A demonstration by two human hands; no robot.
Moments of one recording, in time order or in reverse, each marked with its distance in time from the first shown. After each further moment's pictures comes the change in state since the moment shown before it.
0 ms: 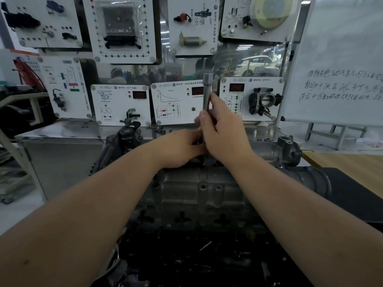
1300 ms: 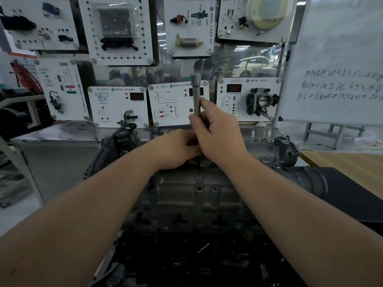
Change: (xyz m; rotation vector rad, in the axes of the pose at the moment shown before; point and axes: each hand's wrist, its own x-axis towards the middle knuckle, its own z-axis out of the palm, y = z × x) left_hand 0.003 -0.003 0.002 -0.046 0.047 -0.009; right_hand -0.001 0.001 0.004 -0.044 0.065 -0.073
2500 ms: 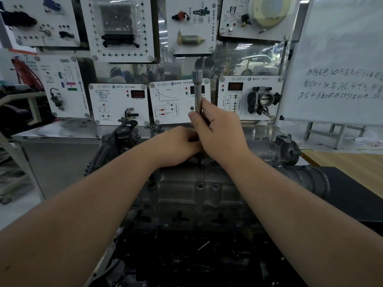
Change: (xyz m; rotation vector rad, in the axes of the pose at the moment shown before) left_hand -0.002 0.003 0.001 -0.041 0.027 -0.016; right_hand 0.000 0.001 -0.001 -0.072 0.001 -0.047
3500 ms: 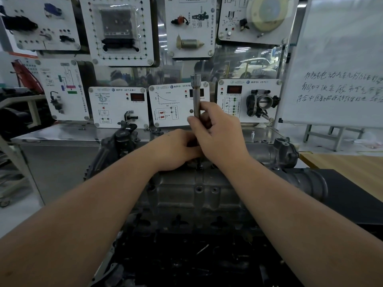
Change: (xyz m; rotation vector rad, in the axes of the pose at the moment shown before) left_hand -0.004 0.005 -0.002 0.033 0.017 0.036; right_hand -0.001 0.001 0.002 0.048 0.054 -0.004
